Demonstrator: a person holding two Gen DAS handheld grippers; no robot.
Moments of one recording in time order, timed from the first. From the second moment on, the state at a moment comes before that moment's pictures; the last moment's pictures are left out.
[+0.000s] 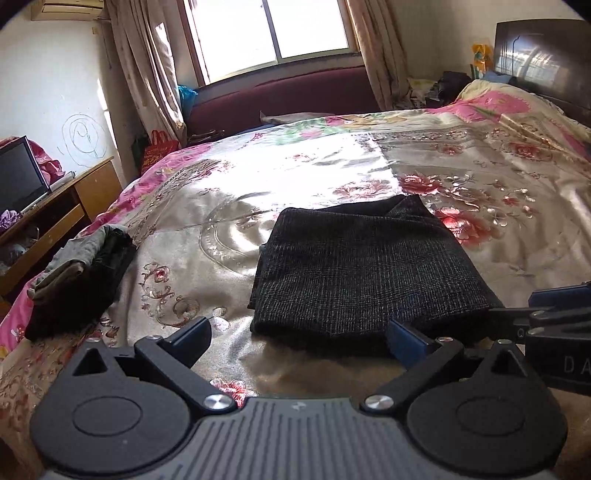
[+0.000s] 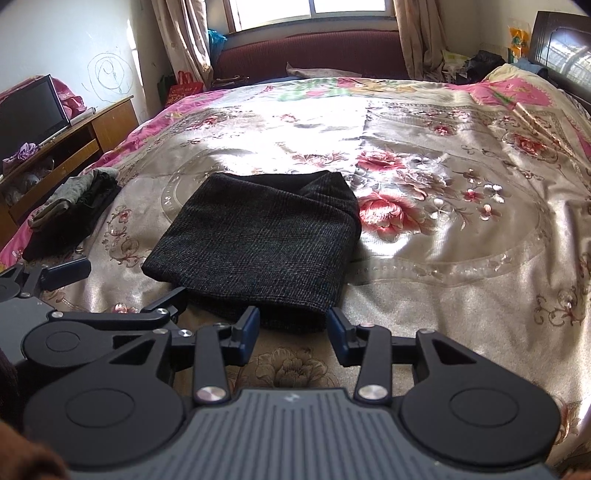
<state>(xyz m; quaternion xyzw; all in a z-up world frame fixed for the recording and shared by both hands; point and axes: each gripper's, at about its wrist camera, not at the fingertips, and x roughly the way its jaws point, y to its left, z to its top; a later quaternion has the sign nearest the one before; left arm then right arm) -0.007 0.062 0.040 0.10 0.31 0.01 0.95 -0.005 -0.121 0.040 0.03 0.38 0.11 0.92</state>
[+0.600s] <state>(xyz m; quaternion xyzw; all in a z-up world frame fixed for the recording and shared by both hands) -0.010 0.064 0.046 0.08 0.31 0.04 0.95 -0.008 -0.118 0.043 0.04 0.37 0.11 0.92</state>
